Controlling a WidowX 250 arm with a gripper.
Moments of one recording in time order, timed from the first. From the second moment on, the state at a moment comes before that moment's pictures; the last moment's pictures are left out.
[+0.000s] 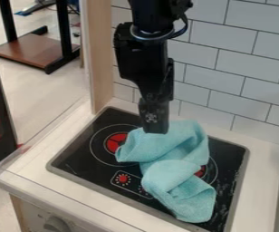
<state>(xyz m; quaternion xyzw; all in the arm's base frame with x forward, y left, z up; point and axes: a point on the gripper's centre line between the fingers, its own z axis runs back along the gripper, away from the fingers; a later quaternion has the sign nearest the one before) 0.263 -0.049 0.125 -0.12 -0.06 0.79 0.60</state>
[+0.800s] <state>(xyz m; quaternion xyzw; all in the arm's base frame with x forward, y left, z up) 0.280 -0.046 0.054 -0.03 -0.04 0.82 0.58</state>
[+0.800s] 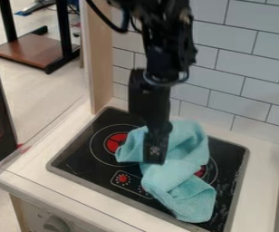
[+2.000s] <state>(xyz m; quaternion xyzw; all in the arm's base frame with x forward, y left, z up) 0.327 0.007 -0.004 0.00 -0.04 0.87 0.49</state>
